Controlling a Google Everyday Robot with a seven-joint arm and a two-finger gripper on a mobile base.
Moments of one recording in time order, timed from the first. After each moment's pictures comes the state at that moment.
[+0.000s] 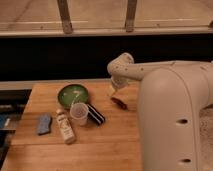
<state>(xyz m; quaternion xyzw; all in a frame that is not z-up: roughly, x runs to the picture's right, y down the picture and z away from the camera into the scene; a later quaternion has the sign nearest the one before) 0.084 0.021 0.895 -0.20 0.13 0.46 0.85</state>
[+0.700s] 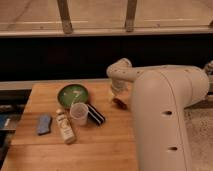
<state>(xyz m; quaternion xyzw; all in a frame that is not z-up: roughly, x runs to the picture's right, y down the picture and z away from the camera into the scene) 0.080 0.046 0.917 -0.23 0.14 0.45 0.85</state>
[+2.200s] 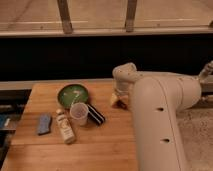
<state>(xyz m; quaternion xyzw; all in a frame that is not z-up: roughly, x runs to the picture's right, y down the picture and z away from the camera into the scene) 0.101 0.085 0.958 -0.30 0.15 0.47 0.82</state>
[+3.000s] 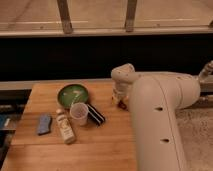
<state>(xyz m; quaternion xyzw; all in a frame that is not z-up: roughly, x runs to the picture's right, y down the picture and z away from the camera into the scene) 0.097 0.085 0.947 -0.30 0.16 0.45 0.82</state>
